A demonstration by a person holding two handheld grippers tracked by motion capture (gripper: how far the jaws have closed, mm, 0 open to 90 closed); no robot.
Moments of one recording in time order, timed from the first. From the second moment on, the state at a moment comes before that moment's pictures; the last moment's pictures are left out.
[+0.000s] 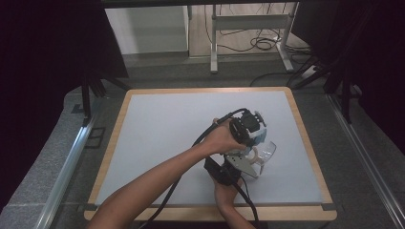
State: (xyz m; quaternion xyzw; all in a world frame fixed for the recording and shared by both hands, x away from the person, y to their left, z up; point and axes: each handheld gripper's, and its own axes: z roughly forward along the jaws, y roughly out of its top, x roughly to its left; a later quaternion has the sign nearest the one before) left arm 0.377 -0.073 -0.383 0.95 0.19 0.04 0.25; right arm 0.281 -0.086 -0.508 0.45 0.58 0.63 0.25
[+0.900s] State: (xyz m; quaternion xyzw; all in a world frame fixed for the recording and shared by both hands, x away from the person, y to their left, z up) left arm 0.378 -0.075 -0.386 0.95 0.19 0.04 0.25; right arm 0.283 -0.087 -0.508 0.45 0.58 0.63 0.24
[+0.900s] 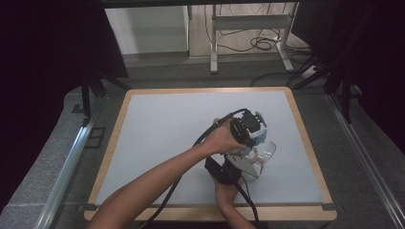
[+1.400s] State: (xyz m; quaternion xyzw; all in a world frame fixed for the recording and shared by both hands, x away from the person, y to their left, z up) left arm 0.378 -0.074 -0.384 0.95 0.19 0.04 0.26; right arm 0.283 -0.086 -0.507 0.45 0.58 0.63 0.26
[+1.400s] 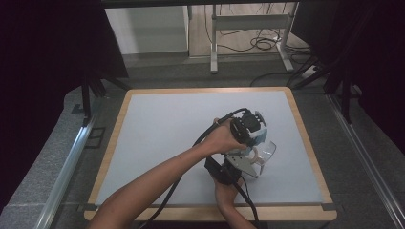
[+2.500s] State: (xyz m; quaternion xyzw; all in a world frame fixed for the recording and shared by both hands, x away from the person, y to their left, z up) left arm 0.376 -0.076 -0.380 0.95 0.19 0.04 0.25; right arm 0.285 -0.085 -0.504 0.45 0.57 0.63 0.26
